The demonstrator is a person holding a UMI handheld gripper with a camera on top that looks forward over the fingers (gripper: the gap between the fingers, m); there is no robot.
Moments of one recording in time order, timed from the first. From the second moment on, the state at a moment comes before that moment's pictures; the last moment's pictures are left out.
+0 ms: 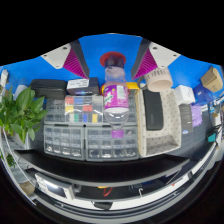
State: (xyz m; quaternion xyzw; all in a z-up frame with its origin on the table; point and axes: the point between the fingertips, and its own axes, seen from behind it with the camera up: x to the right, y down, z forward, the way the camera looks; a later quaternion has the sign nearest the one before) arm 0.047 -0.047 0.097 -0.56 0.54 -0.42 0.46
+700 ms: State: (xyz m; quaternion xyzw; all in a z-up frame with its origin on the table) arm -0.116 -0.009 0.161 -0.54 0.53 -0.45 0.47
